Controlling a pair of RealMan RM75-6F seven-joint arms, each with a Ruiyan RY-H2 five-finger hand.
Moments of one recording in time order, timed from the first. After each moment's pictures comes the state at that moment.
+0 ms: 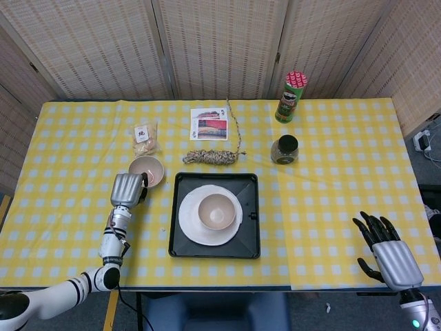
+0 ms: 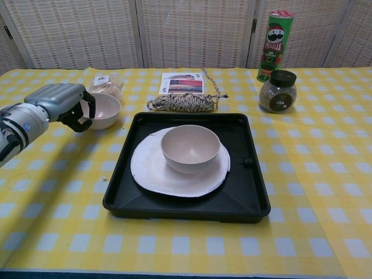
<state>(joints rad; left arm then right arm) -0.71 -1.78 -0.30 -1.06 1.01 1.02 0.48 0.06 -1.08 -0.06 -1.65 -1.60 1.40 -0.08</state>
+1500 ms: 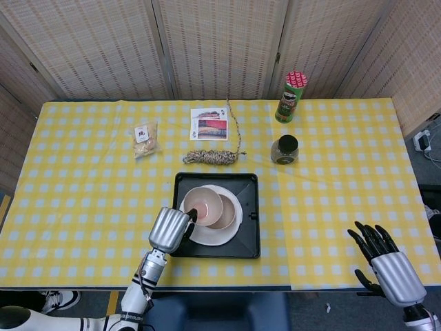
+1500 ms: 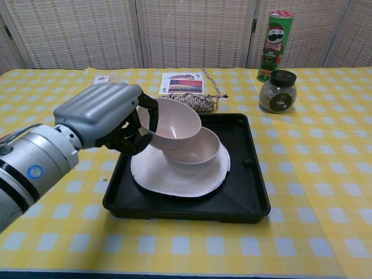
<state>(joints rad) -0.62 -1.83 -0.15 -1.65 1.23 1.33 0.77 0.02 -1.06 -0.12 -1.64 -1.76 1.51 -0.03</state>
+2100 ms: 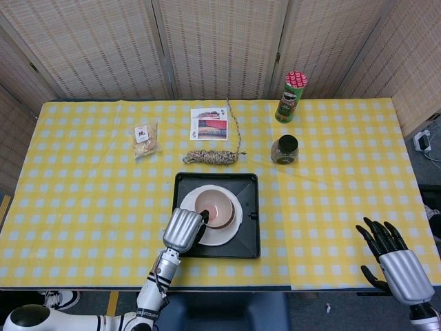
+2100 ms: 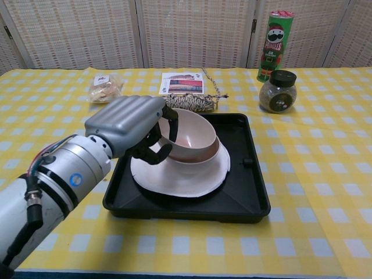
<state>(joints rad) -0.65 -1.94 -0.19 -1.56 1.18 1.28 0.78 0.01 -1.05 -0.10 -1.63 -1.73 1.53 -0.03</state>
